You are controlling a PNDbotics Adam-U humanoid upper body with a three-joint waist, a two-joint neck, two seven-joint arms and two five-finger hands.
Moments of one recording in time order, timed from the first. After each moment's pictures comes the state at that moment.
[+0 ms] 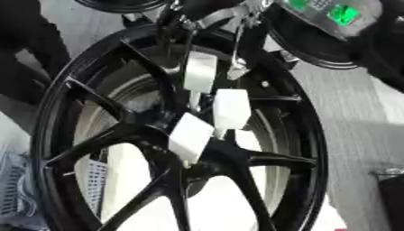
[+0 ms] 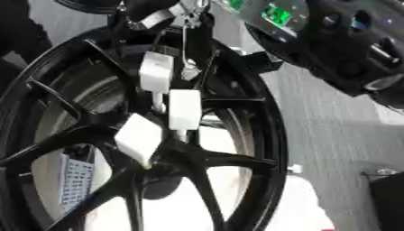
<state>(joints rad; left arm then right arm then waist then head) -0.24 0.54 0.13 -1.98 0.21 0.08 0.36 -1.34 -0.71 0.75 -1.54 0.50 -0.41 0.76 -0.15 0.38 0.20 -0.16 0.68</state>
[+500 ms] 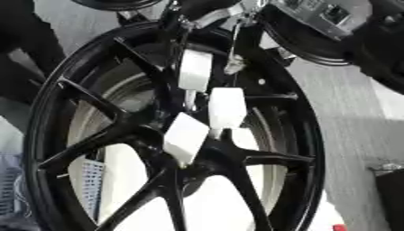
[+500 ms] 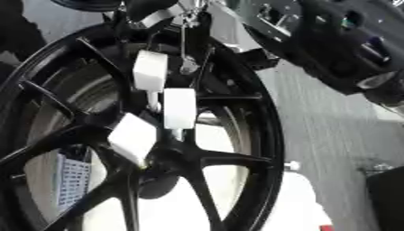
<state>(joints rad) -0.24 0.54 0.13 -1.98 0.21 0.09 0.36 -1.34 -0.71 0.75 -1.53 0.49 -0.42 0.75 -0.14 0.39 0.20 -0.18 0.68</state>
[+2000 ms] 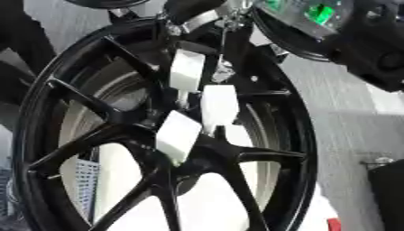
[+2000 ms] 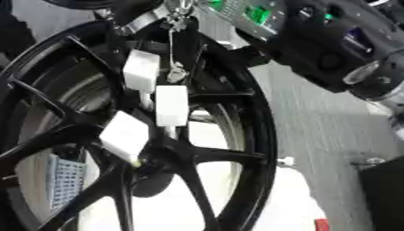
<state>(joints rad) -0.25 0.54 0.13 -1.98 0.21 0.09 0.36 -1.34 -0.70 0.77 -1.50 0.32 -0.38 0.80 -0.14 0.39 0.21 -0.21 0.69</state>
